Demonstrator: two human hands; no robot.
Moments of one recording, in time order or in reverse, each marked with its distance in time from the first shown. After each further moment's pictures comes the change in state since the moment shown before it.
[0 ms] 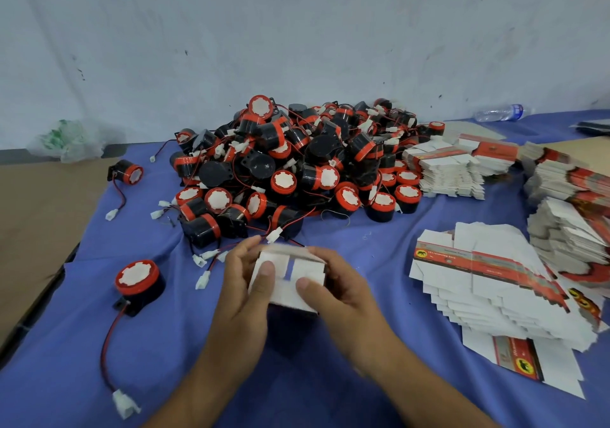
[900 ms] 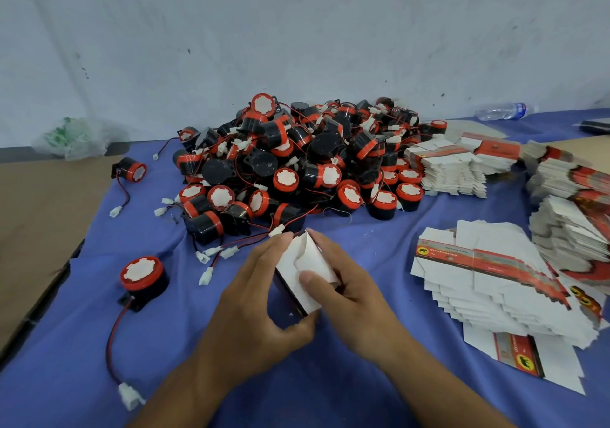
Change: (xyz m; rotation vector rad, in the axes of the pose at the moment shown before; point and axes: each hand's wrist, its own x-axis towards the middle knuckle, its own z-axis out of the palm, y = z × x) left_hand -0.001 0.016 -0.003 0.689 -0.170 0.462; right_hand 0.001 -0.001 -0.013 -0.249 -0.057 0.022
